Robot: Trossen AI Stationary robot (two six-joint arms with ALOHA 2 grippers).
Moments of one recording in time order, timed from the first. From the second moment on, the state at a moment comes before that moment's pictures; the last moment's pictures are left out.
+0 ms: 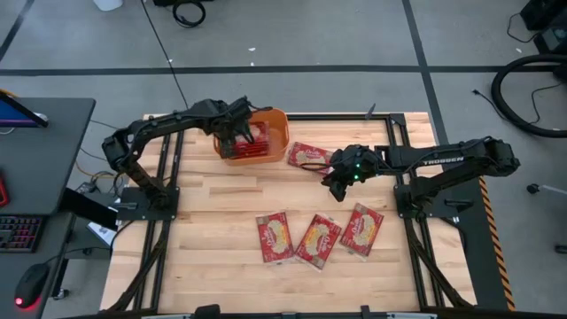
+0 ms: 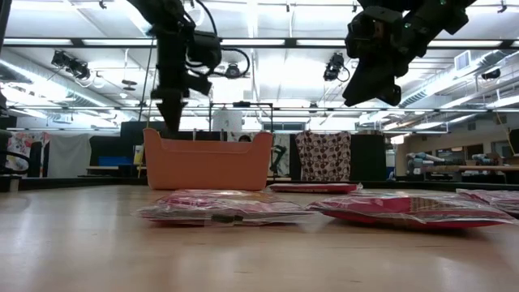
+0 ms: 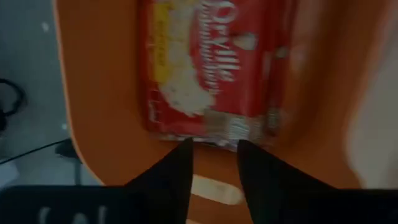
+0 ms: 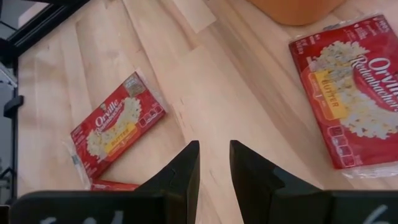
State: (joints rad) left arm 0.57 1.62 1.29 -1.02 -0.29 0.42; right arm -0.10 1.15 0.76 -0.35 -0.02 0.51
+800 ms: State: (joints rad) left arm 0.36 1.48 1.34 -1.26 0.02 0.12; right arm -0.13 1.48 0.76 -0.21 0.24 -0.23
